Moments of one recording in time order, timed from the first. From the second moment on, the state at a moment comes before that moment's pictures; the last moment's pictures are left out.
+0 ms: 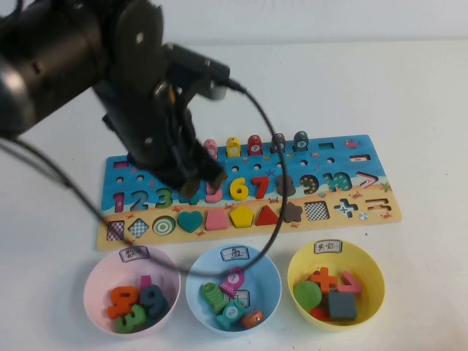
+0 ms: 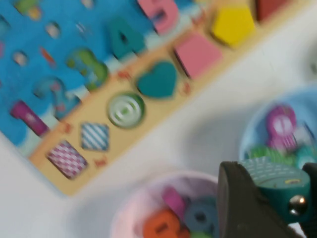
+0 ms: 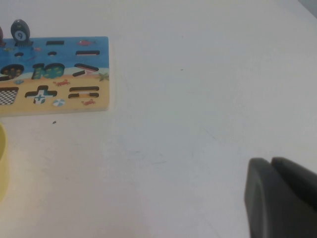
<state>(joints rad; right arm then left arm) -0.03 -0.01 0.03 0.10 0.37 -0.07 -0.61 1.69 -1.57 0.03 1.23 0.01</state>
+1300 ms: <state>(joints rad) -0.03 -0.01 0.03 0.11 0.37 -0.07 -0.74 1.81 -1.26 -0.20 0.93 0.49</state>
